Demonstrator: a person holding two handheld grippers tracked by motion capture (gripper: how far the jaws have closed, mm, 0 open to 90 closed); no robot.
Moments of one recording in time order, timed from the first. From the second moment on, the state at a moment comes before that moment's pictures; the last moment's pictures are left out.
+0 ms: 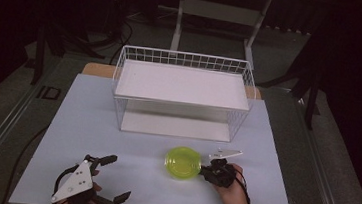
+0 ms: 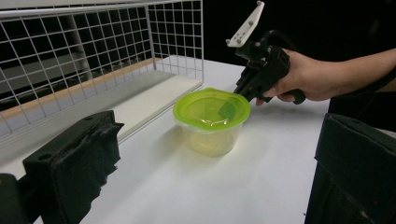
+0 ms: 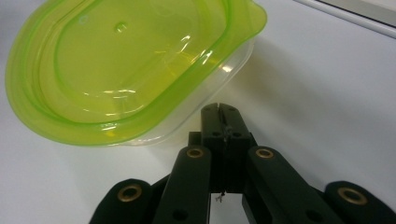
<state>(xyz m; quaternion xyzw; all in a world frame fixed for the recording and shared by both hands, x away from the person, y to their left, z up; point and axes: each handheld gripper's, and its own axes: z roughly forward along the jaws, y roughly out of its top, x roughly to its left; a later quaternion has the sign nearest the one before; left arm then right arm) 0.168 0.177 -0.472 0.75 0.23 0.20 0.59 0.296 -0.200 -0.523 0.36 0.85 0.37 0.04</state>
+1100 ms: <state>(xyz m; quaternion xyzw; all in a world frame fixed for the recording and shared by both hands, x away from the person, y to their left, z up) 0.169 0.173 -0.474 0.74 0.22 0.19 0.60 0.288 -0.186 -0.510 0.35 0.85 0.39 0.05</state>
